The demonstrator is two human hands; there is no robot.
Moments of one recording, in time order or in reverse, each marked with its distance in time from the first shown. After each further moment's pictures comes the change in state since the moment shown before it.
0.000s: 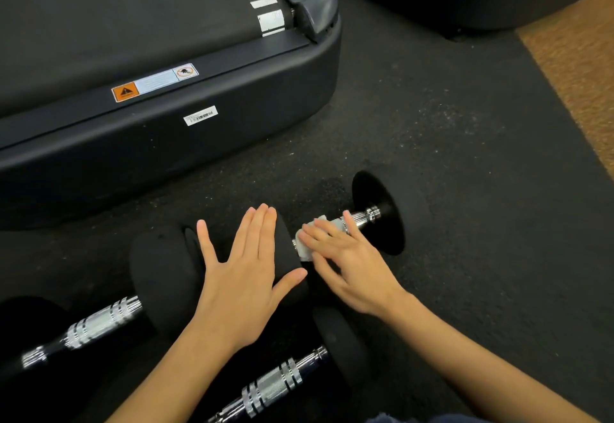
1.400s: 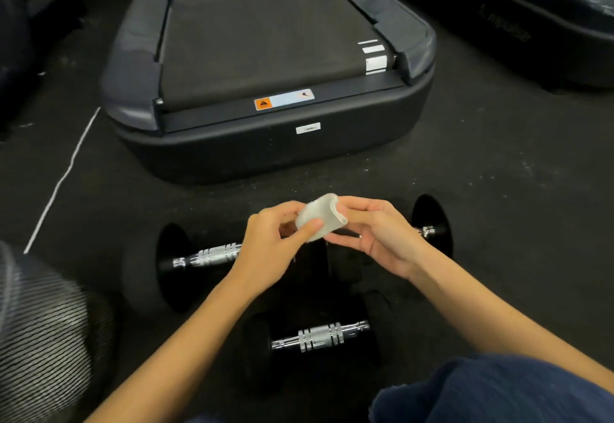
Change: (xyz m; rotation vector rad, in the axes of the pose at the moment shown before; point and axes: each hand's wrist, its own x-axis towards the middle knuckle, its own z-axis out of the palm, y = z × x) left_hand -0.059 -0.028 -0.097 -1.117 0.340 -0.271; right_hand 0.057 -0.112 -0.082 1.394 -0.320 0.493
